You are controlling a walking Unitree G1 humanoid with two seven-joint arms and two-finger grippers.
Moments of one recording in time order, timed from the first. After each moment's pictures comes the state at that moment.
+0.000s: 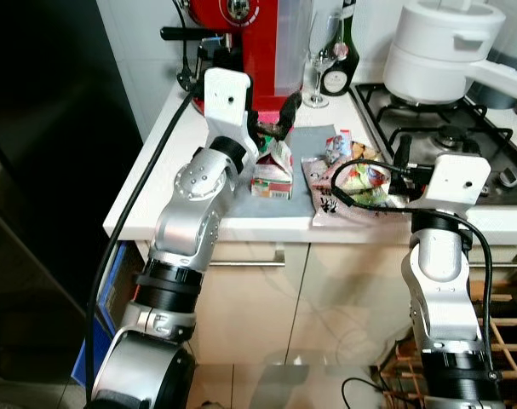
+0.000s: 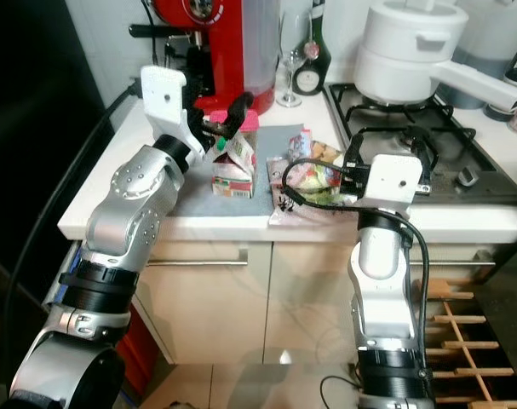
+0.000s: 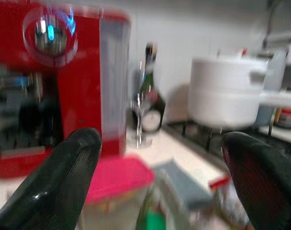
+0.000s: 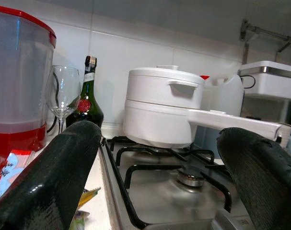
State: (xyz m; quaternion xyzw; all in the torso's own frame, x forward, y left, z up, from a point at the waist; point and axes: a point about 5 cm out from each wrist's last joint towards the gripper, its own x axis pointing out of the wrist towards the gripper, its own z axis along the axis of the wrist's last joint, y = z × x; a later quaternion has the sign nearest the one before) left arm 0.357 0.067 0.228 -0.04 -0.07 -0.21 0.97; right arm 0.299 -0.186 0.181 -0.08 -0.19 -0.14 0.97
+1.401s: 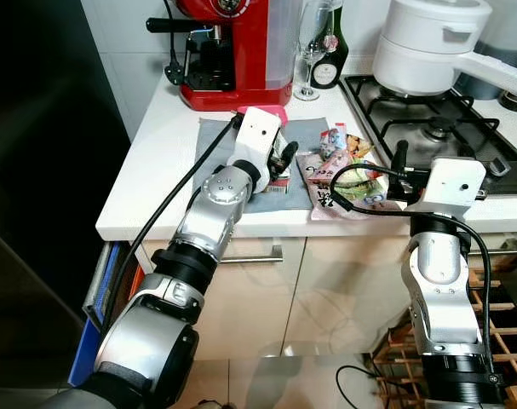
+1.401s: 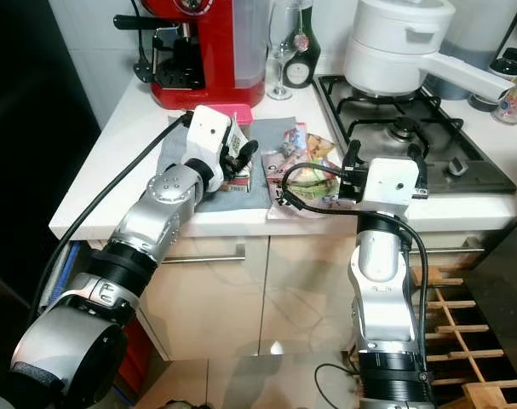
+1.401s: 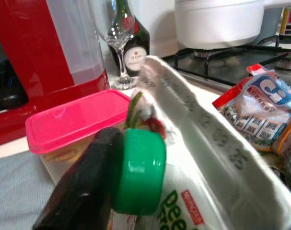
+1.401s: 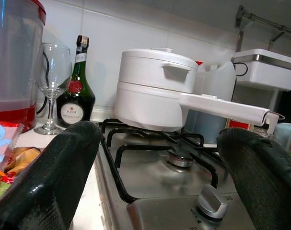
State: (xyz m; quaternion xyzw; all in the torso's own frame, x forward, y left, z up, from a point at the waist) left arm 0.380 0.050 0.190 0.09 -0.02 -0.23 0.97; right arm 0.298 -0.186 0.175 -0.09 -0.17 -0.13 0.97
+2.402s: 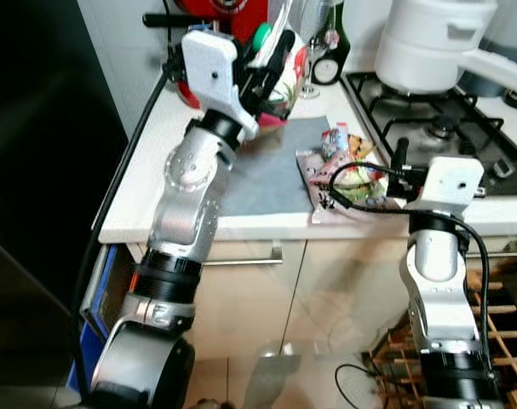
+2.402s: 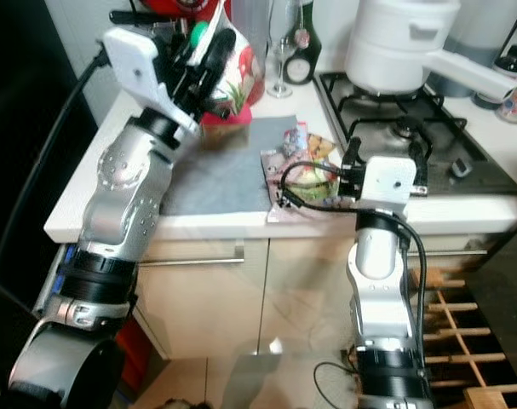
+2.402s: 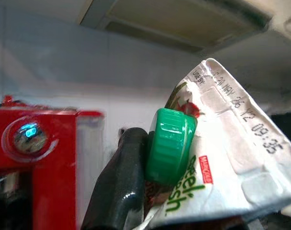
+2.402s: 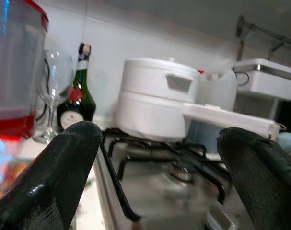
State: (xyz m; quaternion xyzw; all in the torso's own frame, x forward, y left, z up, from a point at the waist) left arm 0.339 0.070 0.273 -0.03 -0.28 -0.24 0.93; right arm 0.304 -0.183 0.184 -0.10 -0.19 -0.14 0.97
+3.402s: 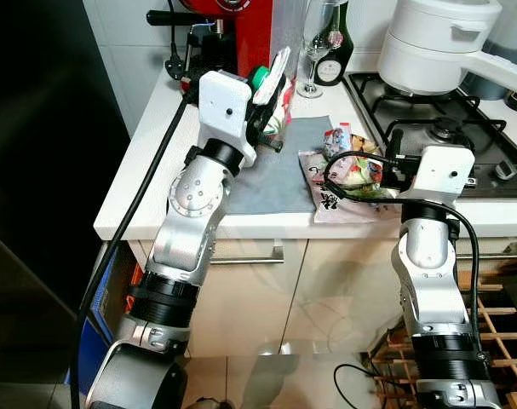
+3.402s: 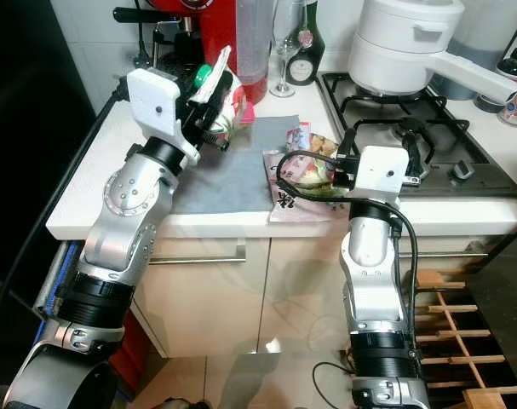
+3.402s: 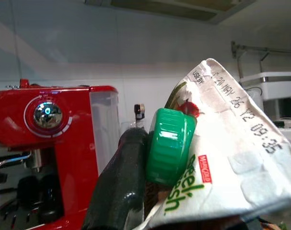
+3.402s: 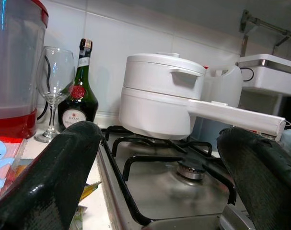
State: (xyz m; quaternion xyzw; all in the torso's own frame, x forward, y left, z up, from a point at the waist) left arm 0.333 0.067 0.256 0.03 -0.26 -0.22 0.94; right arm 0.314 -0.179 0.180 -0.09 -0.18 -0.14 0.97
